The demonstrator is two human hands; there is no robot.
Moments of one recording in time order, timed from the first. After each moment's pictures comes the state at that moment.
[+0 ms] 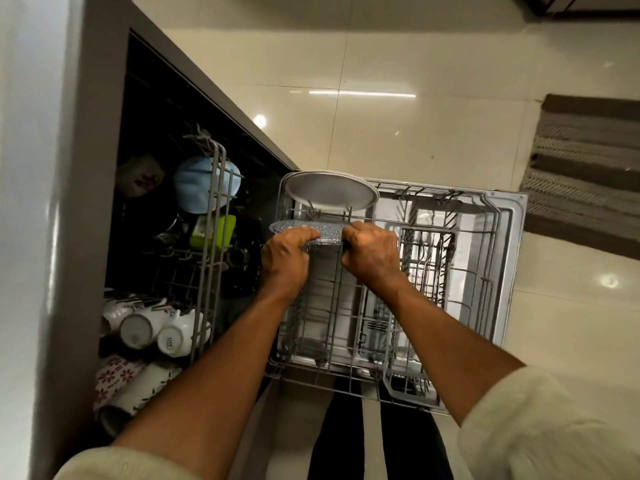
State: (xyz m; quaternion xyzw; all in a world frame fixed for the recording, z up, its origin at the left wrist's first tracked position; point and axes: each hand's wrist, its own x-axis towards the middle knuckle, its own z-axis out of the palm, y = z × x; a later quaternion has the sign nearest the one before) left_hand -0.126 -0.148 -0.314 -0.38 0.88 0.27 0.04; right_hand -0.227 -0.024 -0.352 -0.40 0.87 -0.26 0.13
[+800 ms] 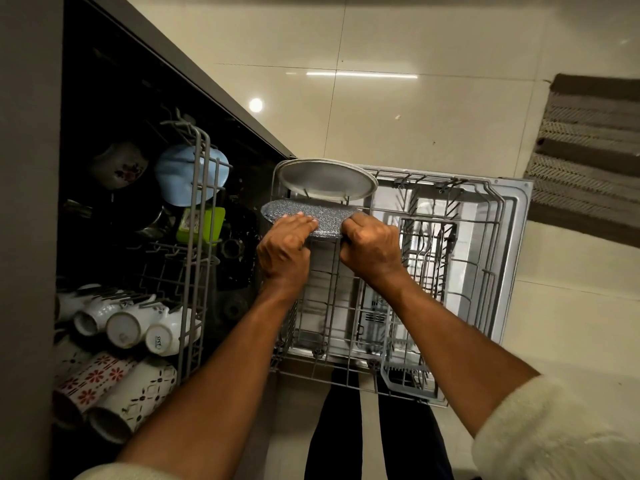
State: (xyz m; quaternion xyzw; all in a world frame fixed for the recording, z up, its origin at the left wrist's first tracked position) left_hand -0.127 -0.139 -0.334 -0.30 0.93 0.20 -0.05; right_hand -0.229 -0.019 -0.361 -0.41 0.86 -0.29 0.06
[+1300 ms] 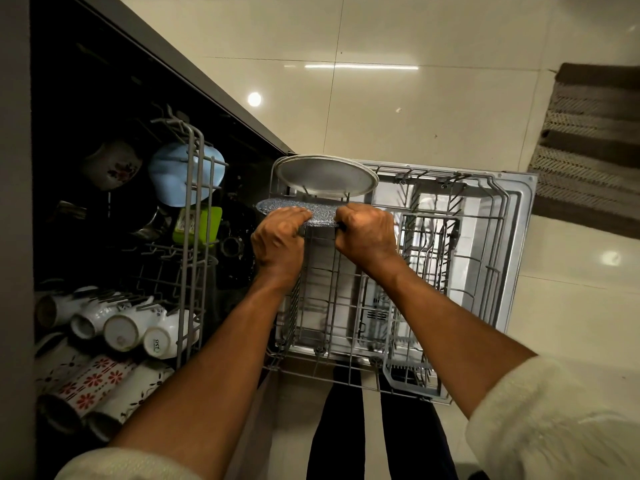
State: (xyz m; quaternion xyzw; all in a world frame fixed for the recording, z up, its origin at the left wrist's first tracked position) left_hand -0.136 -0.154 -0.337 -0.30 0.93 0.19 -0.04; right_hand -0.236 -0.034 -0.378 -0.37 0.87 -0.28 0.15
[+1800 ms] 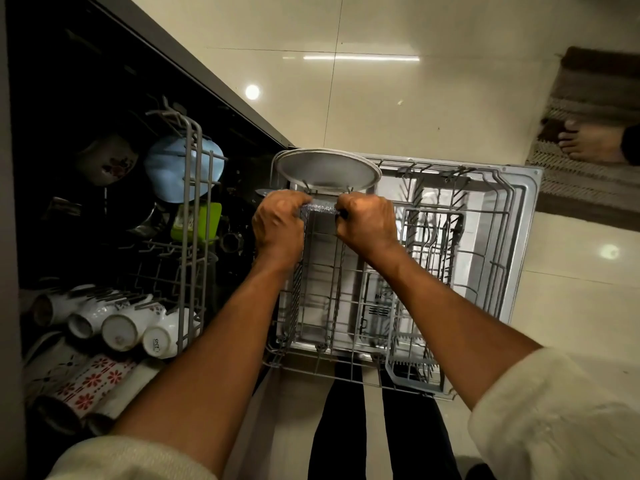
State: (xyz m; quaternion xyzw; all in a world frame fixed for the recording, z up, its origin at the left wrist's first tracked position) left_hand -0.152 -0.170 -0.343 -0.34 0.91 0.22 -0.01; right_hand -0.244 -0.045 -0.378 -0.34 0.88 -0.28 0.19
